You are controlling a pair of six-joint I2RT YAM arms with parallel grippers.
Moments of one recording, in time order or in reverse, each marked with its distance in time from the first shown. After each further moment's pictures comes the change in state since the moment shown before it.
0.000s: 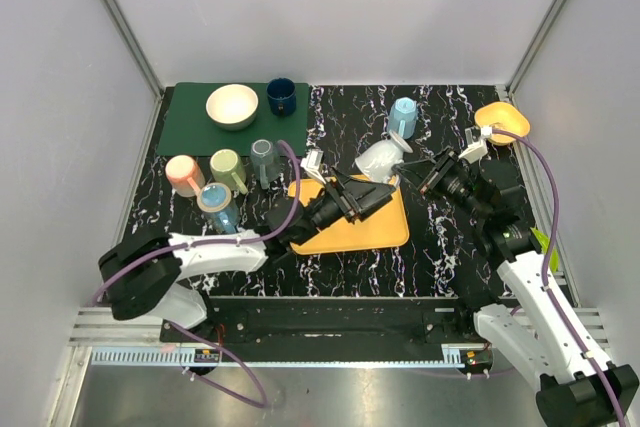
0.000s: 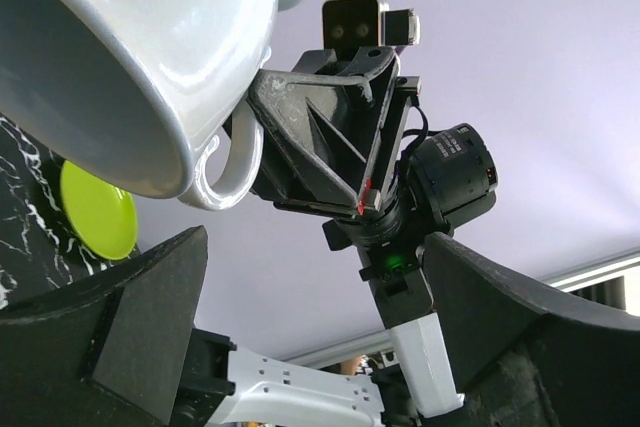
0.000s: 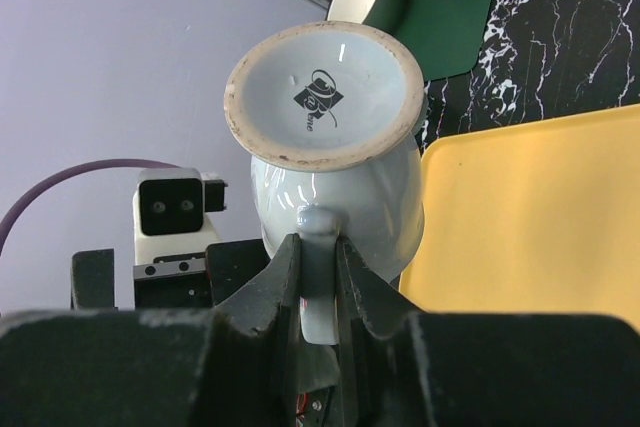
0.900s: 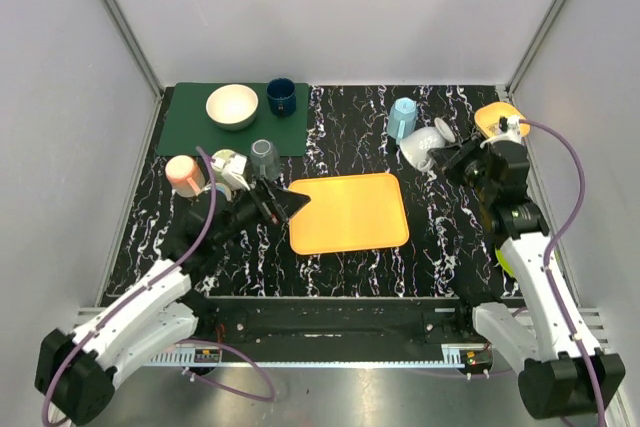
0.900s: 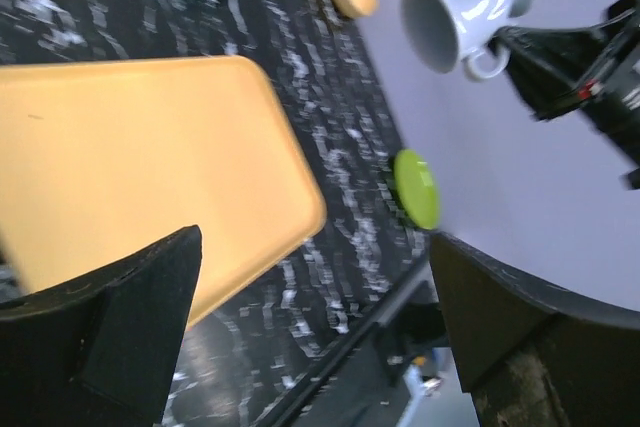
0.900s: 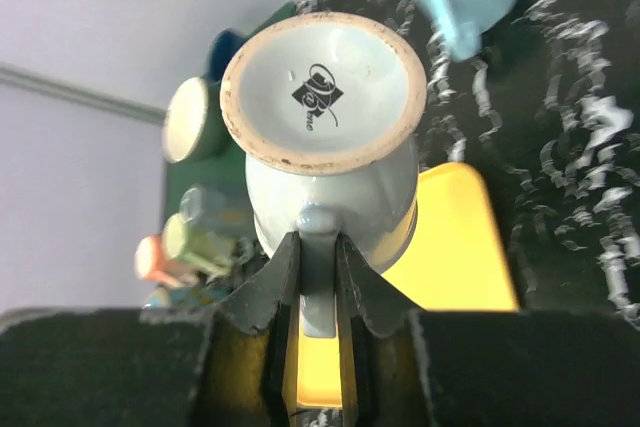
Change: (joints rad) left arm 0.494 -0.674 -0.160 -0.946 0.240 0.562; right arm -0.175 0.159 0.162 -0.217 0.279 -0.205
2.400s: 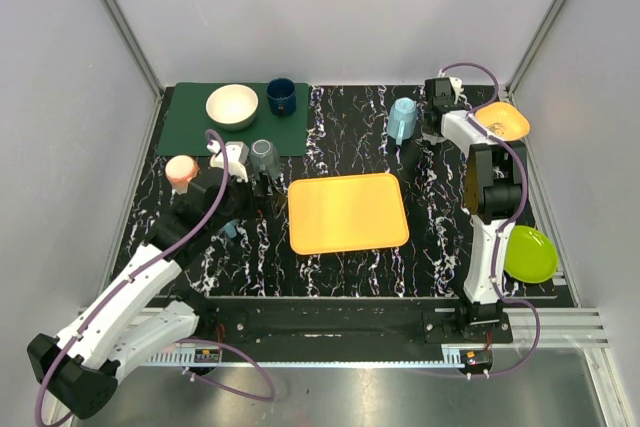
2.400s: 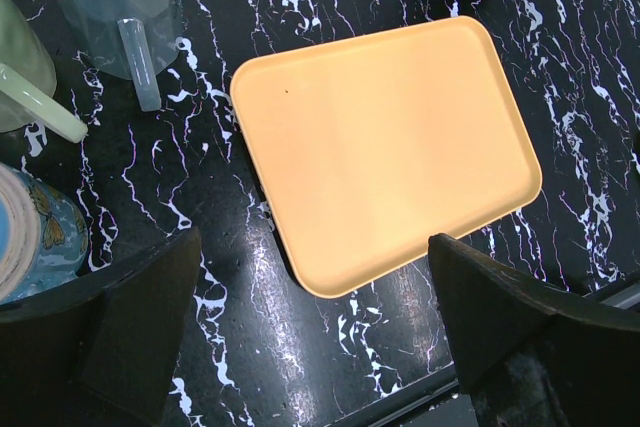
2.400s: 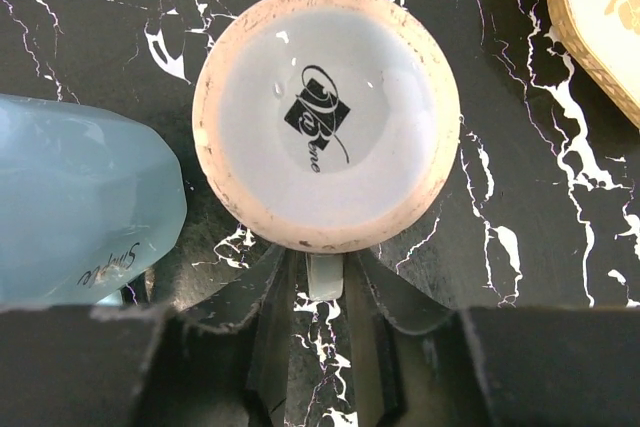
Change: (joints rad) left arm 0.003 0.081 0.279 -0.516 -0.245 0.362; right arm 0.004 1.234 0.779 -0.045 0.483 -0.467
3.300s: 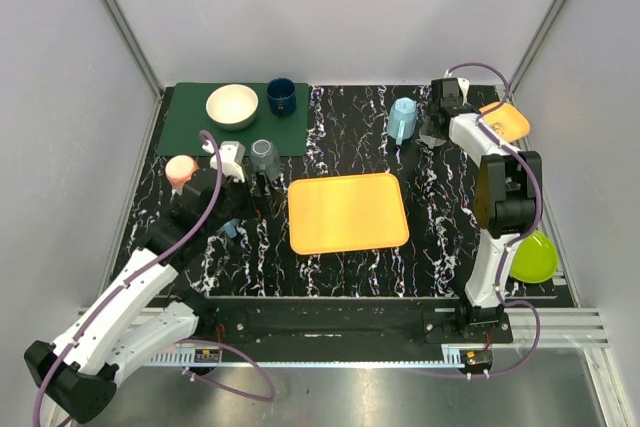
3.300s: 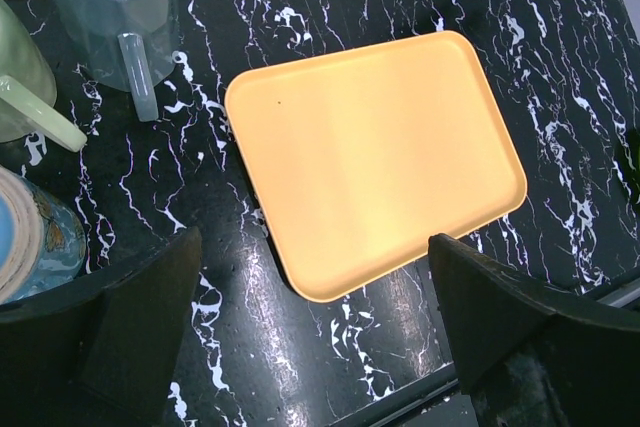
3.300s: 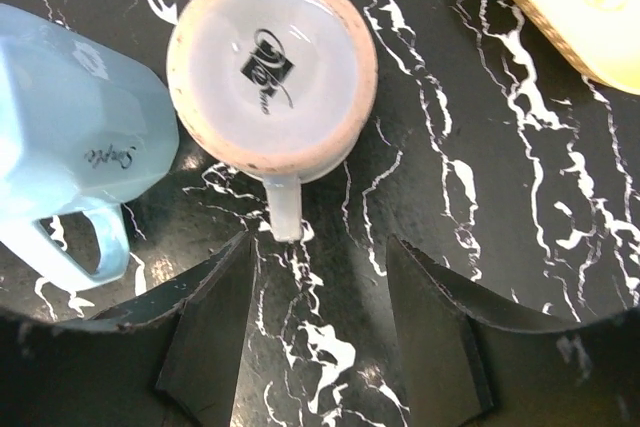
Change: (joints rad) left arm 0.000 -0.035 0.008 0.001 0.004 -0.007; right arm 0.001 -0.179 -0.127 -0.059 -0.006 0.008
